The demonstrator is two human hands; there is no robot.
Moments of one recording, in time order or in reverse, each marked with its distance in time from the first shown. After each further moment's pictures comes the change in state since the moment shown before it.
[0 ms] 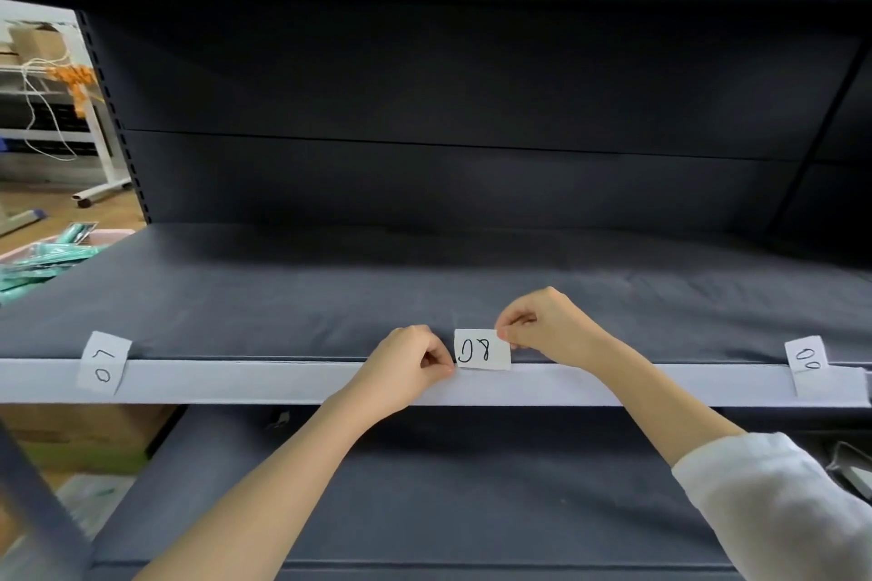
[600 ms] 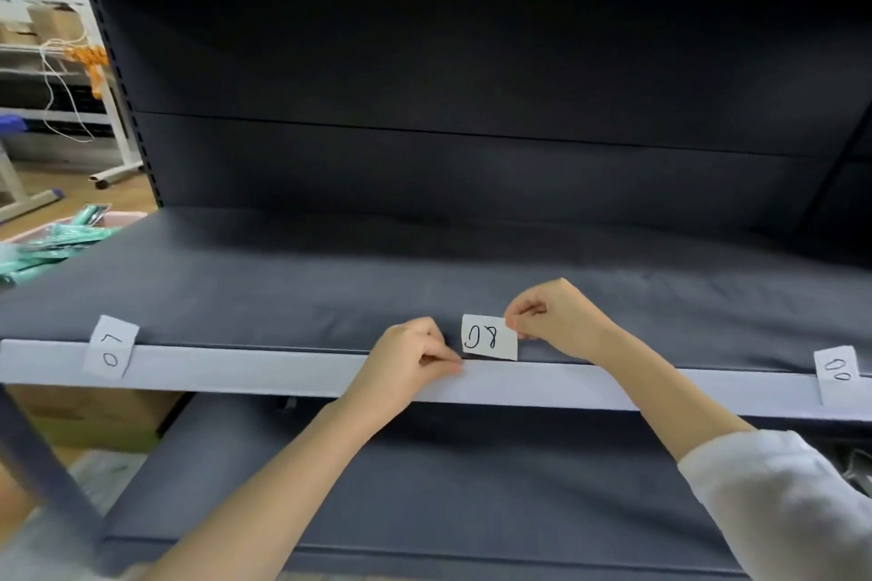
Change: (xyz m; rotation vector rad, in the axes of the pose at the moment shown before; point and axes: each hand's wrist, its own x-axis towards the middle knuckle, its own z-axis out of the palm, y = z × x) left_hand -0.005 -0.012 0.007 -0.171 0.113 0.072; right_hand 0.011 0.003 -0.001 0.012 -0.012 -0.014
